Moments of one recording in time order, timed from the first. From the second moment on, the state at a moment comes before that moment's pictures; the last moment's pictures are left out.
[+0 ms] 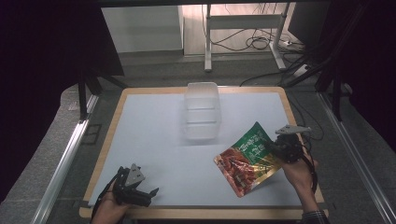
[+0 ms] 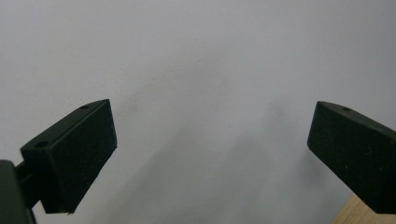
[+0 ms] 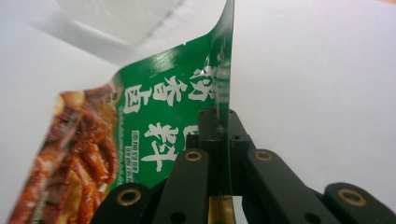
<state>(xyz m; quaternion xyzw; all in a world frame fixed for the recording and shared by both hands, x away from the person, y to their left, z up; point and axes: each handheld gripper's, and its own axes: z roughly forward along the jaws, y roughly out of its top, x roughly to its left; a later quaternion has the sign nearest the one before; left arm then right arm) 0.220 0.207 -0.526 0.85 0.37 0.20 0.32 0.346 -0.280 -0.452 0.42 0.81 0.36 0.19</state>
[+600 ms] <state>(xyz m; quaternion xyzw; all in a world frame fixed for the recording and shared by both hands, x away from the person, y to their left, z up) 0.219 0.207 -0.526 0.85 0.37 0.20 0.32 0.324 -0.252 -0.389 0.37 0.81 0.43 0.14</state>
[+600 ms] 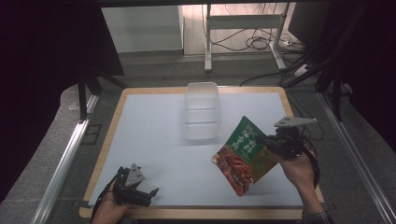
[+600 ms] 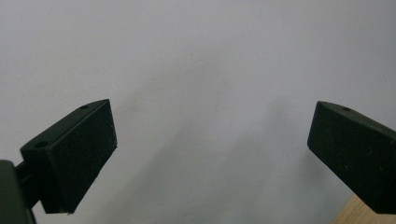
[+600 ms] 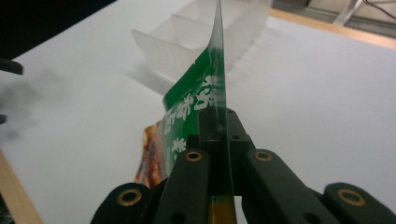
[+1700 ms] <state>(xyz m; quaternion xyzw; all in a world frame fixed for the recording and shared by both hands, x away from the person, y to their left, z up) 0.220 0.208 -0.526 0.85 0.37 0.20 0.32 0.345 -0.223 -0.306 0.30 0.81 0.47 0.16</state>
